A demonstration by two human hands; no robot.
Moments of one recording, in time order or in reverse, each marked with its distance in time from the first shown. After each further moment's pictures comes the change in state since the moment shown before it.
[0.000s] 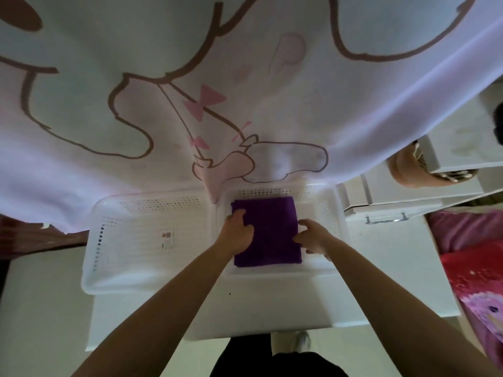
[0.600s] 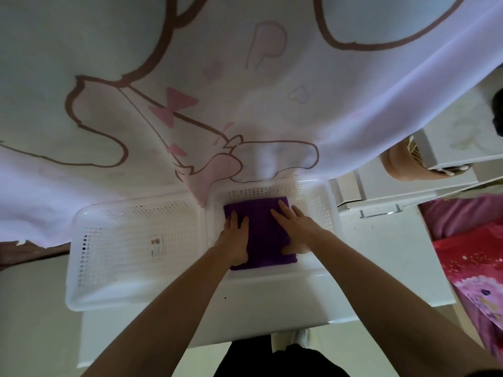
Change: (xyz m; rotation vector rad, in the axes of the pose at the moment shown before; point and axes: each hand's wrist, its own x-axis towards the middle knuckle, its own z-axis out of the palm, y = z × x) left_hand 0.037 -0.020 0.025 0.769 -0.212 0.112; right_hand 0.024 -0.012 0.000 -1.021 -0.047 -0.338
